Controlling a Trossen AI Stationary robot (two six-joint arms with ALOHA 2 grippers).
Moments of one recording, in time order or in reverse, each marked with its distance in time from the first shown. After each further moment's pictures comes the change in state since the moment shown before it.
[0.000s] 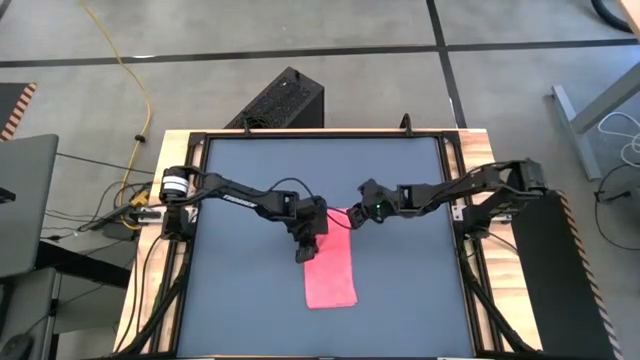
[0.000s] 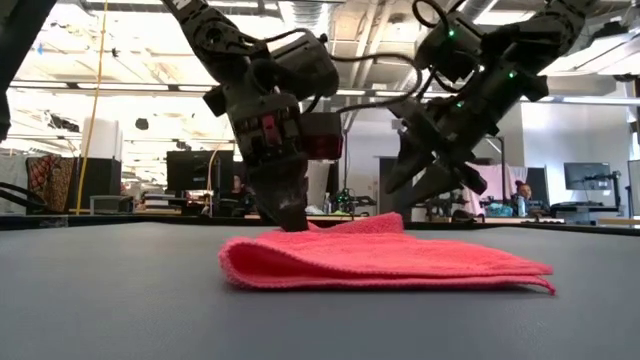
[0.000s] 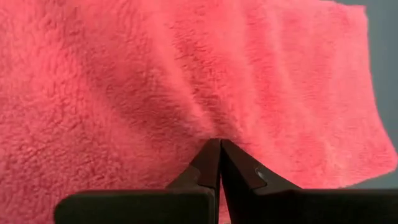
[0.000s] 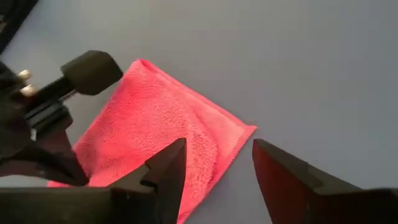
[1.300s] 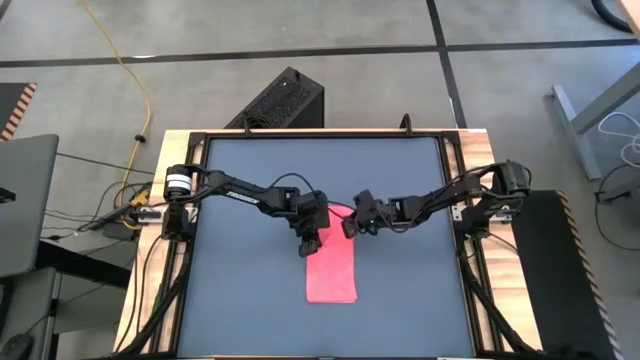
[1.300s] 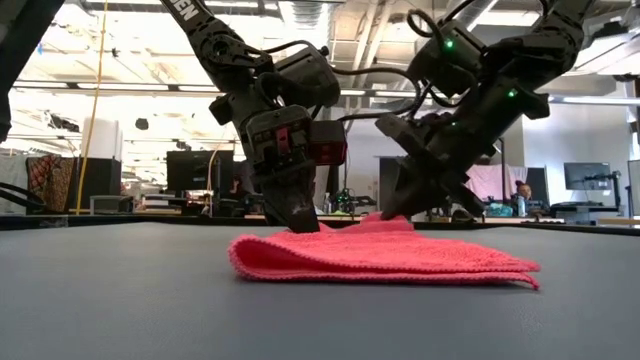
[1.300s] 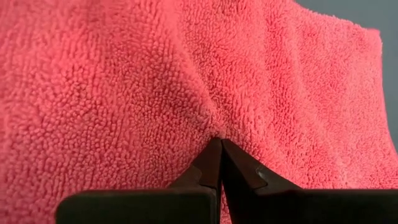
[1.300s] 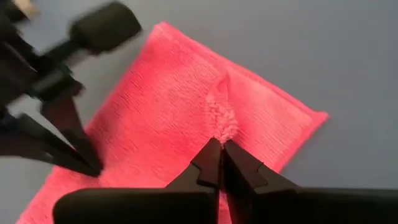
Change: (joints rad) left arm 0.038 0.038 0.001 0.030 -0.003 0.008; right arm 0.087 0.143 0.001 0.127 0.062 0.108
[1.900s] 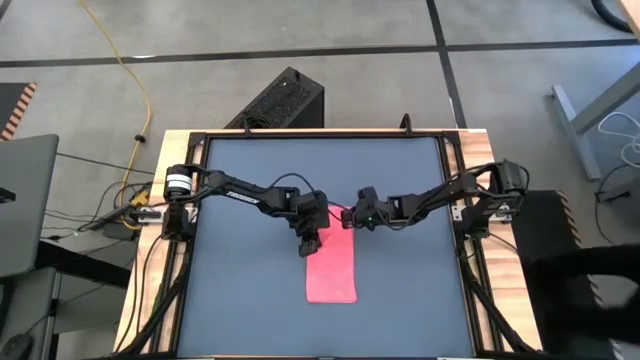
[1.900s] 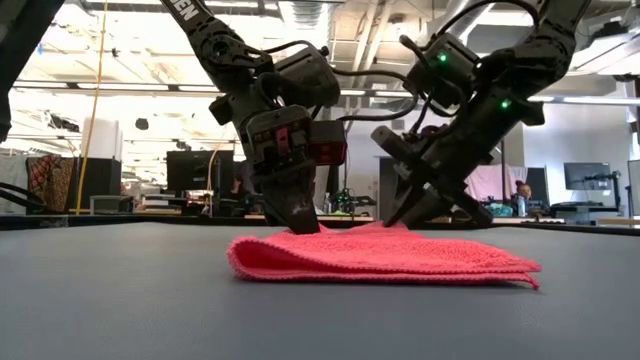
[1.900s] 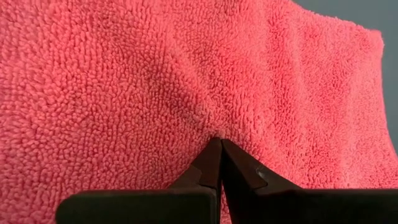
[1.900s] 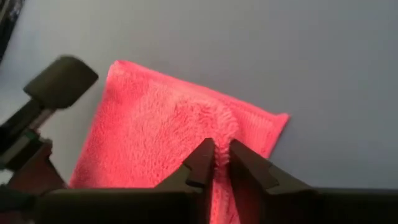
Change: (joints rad) left arm 0.001 0.000 0.000 0.001 0.000 0.002; right arm -0.024 0.027 0.000 0.008 0.064 0.225
